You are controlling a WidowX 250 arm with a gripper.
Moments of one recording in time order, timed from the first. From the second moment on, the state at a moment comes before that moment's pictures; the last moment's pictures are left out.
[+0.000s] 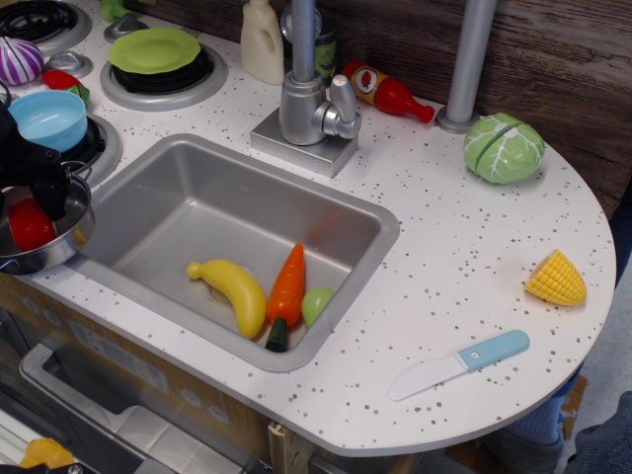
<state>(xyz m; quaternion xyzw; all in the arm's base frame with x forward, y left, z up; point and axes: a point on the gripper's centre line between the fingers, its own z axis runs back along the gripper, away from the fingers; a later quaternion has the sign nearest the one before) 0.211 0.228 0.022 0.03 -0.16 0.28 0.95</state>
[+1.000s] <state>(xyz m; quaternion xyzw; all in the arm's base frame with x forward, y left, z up) 0.224 0.217 0.068 0.07 -0.08 0.27 0.96</state>
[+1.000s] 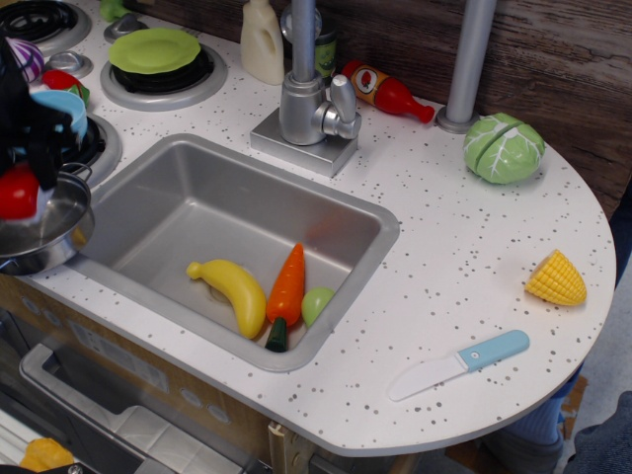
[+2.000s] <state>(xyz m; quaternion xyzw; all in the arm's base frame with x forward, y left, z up) 0.304 0.164 0.040 0.05 -0.17 0.16 0.97</state>
